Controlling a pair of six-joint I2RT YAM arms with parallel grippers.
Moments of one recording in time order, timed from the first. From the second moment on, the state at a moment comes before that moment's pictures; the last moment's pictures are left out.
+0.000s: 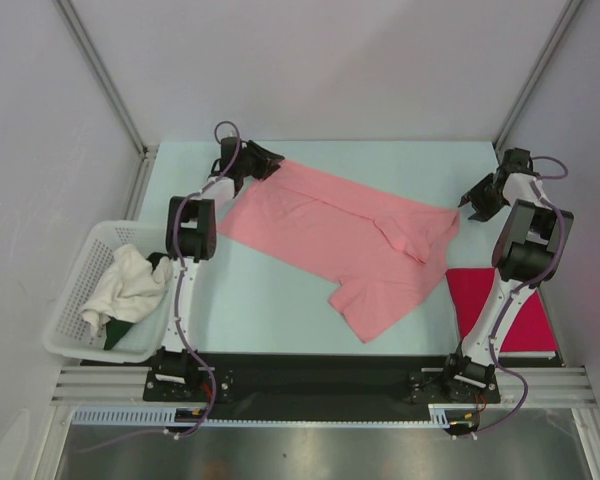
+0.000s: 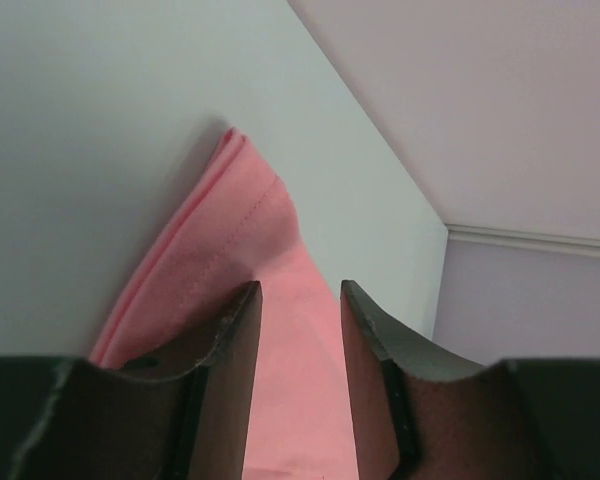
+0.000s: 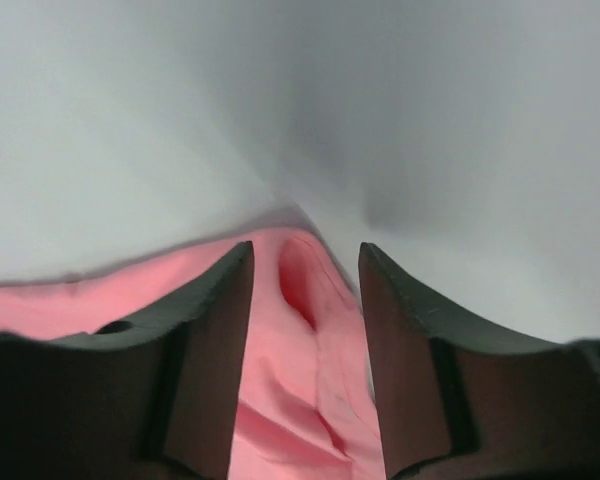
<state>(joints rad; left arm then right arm) -0.13 2.70 2.12 0.19 0.42 -1.14 -0.34 2.16 1.65 -0.57 -0.18 0.58</state>
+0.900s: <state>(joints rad) -0.39 1.21 0.78 -0.27 0.47 -0.64 0.22 1.71 1.21 -0.66 -0.09 0.42</state>
